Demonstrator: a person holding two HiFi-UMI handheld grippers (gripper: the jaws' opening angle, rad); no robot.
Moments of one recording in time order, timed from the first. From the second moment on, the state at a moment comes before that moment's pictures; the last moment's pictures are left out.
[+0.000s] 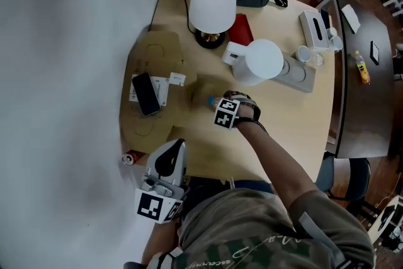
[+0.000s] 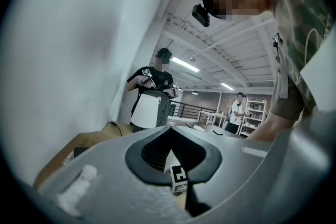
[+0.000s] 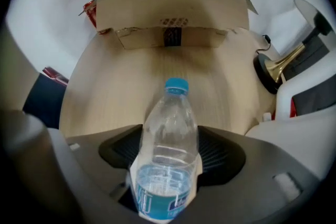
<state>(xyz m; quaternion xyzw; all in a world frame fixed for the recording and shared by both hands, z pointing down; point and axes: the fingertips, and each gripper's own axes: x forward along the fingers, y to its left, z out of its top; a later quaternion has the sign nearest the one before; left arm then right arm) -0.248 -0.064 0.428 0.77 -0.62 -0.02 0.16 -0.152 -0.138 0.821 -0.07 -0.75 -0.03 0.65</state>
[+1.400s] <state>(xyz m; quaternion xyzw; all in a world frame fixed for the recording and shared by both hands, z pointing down) -0.112 -0.066 0.367 0.85 -0.52 -0.05 0.11 -0.061 -0.140 0.628 0.15 -0.98 -0.01 0.09</state>
